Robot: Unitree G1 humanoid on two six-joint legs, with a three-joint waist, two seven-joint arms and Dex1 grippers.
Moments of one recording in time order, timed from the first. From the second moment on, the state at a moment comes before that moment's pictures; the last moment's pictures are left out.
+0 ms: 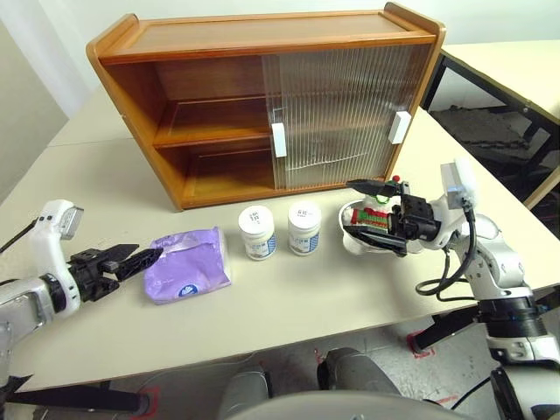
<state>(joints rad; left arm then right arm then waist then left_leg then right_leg) 0.19 0.81 0.55 -0.21 -0.68 0.97 -0.74 -0.31 -0.44 0.01 0.01 0.59 0.12 1.29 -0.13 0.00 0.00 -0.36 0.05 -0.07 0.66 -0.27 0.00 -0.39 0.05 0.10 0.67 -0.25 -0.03</state>
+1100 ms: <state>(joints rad) -0.32 0.62 0.78 -0.28 -1.15 1.00 -0.24 -0.32 -0.47 0.00 0.04 0.57 0.10 1.32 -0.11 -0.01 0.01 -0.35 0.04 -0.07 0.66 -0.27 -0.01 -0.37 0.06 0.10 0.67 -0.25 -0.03</state>
